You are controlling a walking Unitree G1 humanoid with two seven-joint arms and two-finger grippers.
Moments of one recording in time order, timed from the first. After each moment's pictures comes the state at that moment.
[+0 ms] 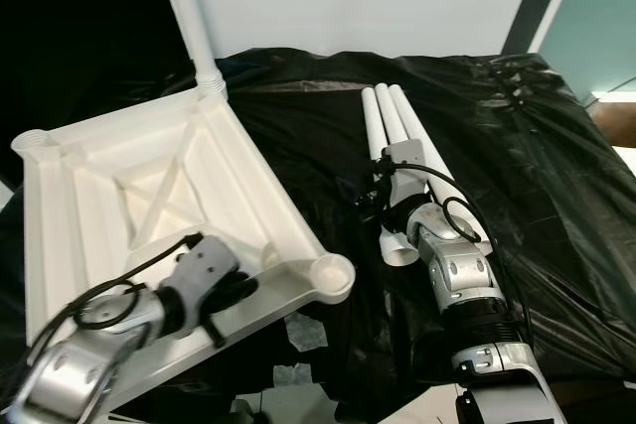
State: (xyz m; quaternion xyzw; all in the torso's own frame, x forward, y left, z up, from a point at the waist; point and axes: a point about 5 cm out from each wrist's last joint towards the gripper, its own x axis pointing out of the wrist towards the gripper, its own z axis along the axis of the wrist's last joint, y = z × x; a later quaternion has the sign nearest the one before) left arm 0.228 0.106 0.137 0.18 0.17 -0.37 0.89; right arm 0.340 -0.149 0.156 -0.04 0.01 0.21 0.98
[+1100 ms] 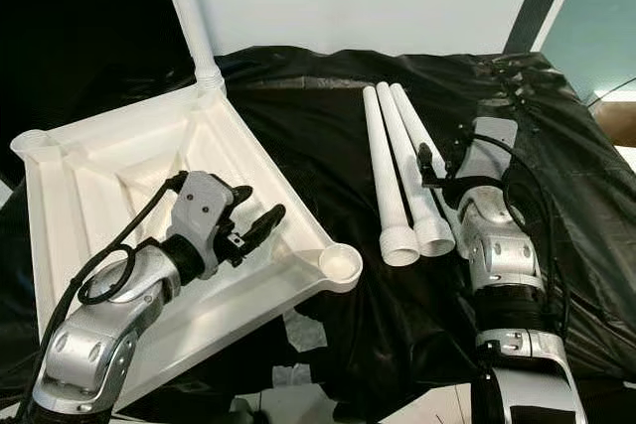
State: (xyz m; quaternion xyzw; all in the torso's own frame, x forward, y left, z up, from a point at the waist) left arm 0.247 0.095 0.205 0.11 -0.02 -0.36 0.93; right arm 0.349 -0.227 0.176 -0.02 0.02 -0.04 1.00
